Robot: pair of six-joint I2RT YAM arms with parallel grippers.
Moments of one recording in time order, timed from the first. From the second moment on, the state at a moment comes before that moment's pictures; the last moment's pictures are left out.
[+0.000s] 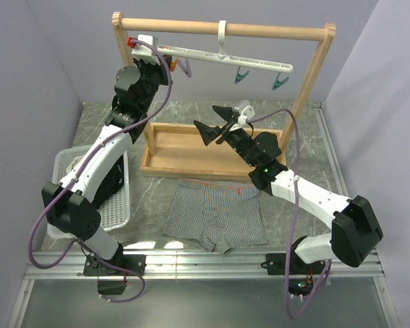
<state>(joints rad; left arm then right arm) -0.40 1.59 1.60 0.25 -0.08 -0.10 0.68 1.35 0.92 0.78 -0.12 0.00</state>
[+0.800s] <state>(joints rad) -0.39 1.46 1.61 0.00 -0.03 -0.26 0.70 1.55 1.17 0.81 -0.14 -0.01</state>
